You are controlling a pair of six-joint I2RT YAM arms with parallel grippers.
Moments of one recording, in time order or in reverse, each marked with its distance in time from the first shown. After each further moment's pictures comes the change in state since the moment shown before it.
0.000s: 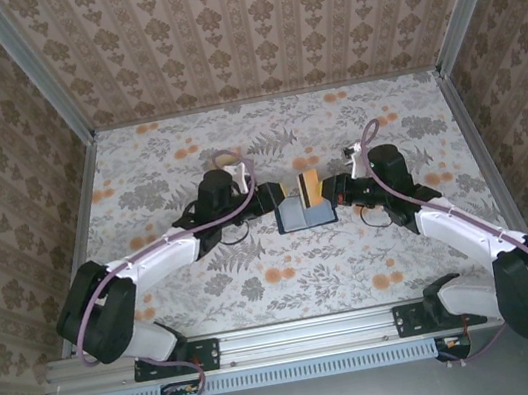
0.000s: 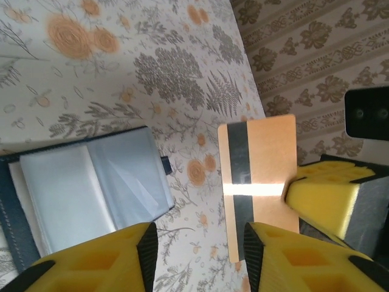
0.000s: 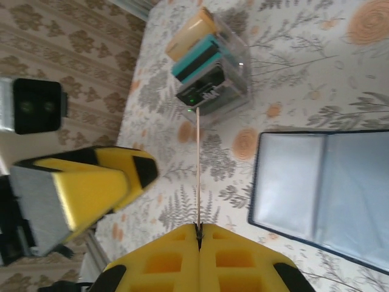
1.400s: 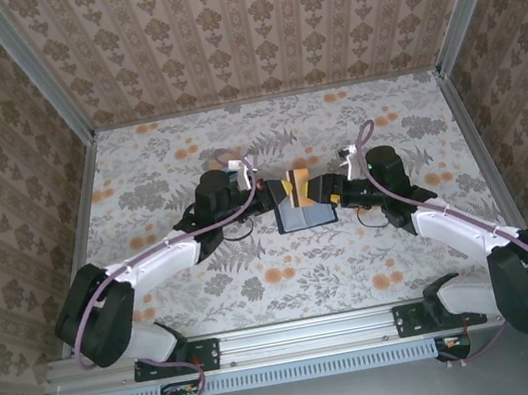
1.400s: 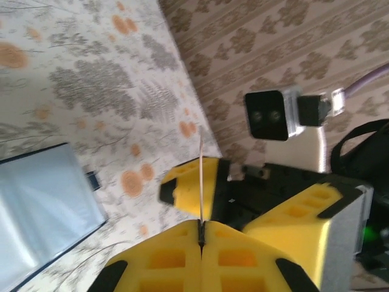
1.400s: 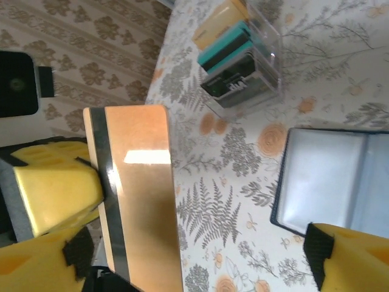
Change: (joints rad) left arm -0.021 -0.034 -0.006 0.126 0.077 -0.035; right arm 0.018 0.023 -0.015 0.060 -0.044 -0.008
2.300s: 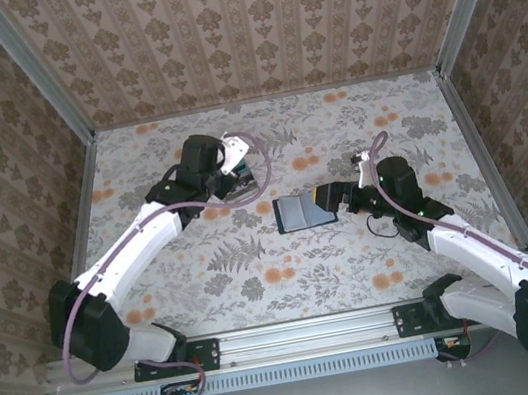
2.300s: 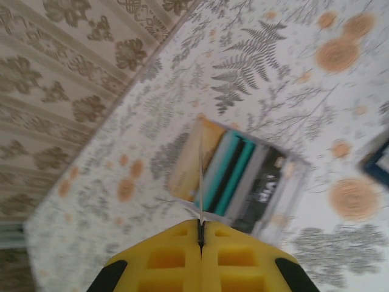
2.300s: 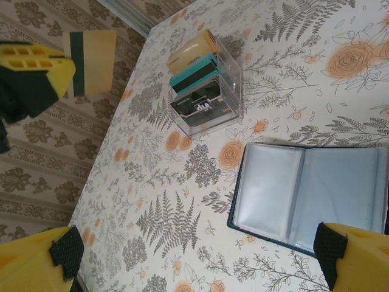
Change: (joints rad) left arm 0.088 0.003 0.430 -0.809 -0.766 1.379; right arm 0.025 -0.188 -0.069 -0.092 0.180 -0.105
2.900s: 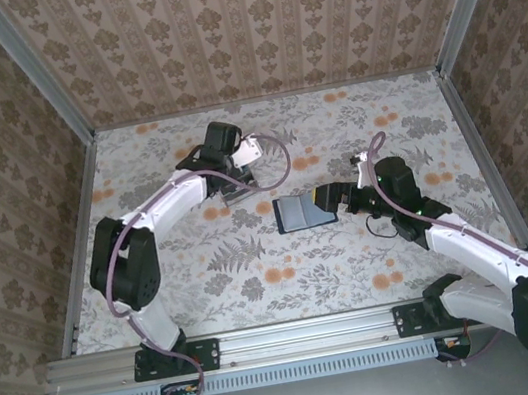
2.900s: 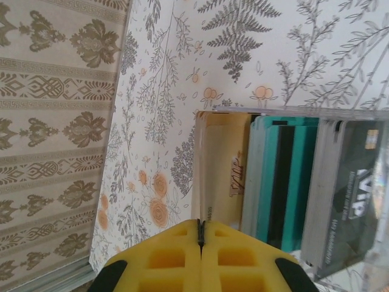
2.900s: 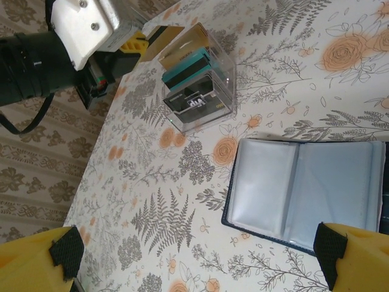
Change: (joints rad) left arm 0.062 0.369 0.159 0.076 -0.068 0.383; right arm 0.001 0.023 0.000 -0.001 0.007 0.000
